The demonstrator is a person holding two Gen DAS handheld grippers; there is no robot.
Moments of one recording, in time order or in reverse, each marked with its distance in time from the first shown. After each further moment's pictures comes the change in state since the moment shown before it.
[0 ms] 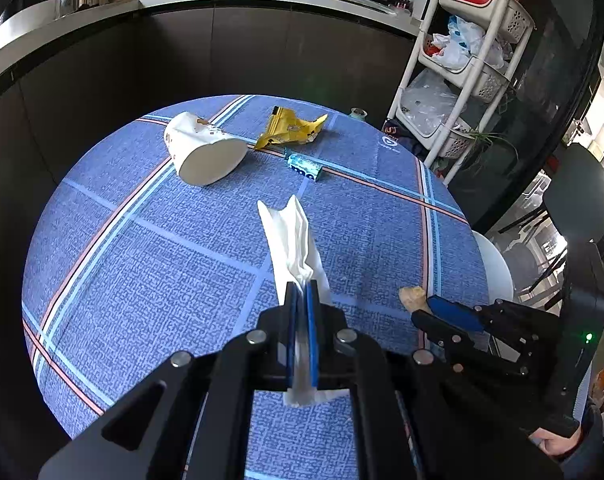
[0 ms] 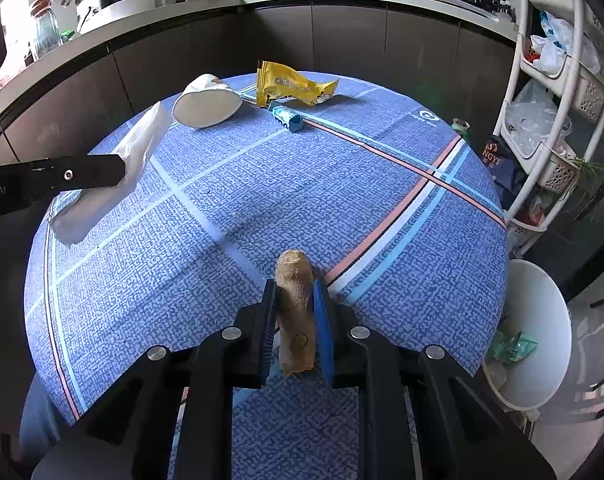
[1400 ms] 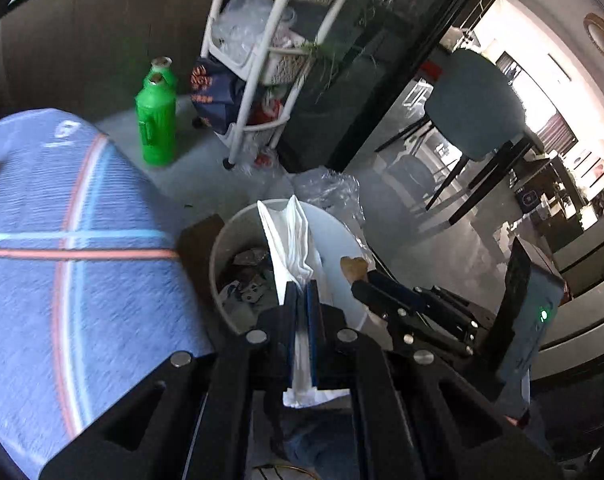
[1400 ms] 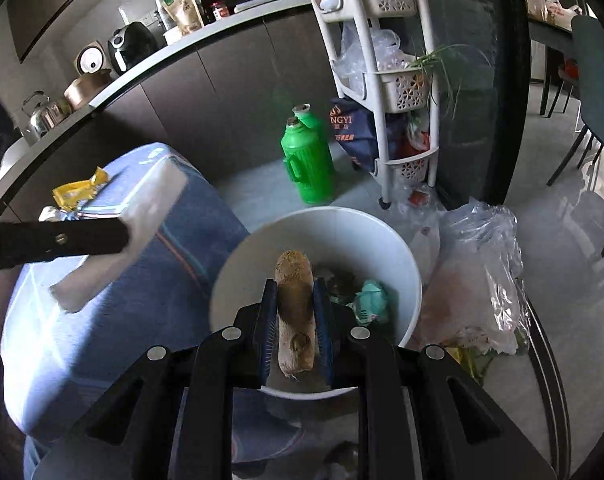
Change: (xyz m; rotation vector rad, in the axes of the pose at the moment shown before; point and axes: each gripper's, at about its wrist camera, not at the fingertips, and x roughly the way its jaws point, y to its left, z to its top) left arm 0.142 -0.266 0.043 0.295 0.259 -0.420; right arm -0.044 -0.261 -0.094 0.457 -0.148 -0.157
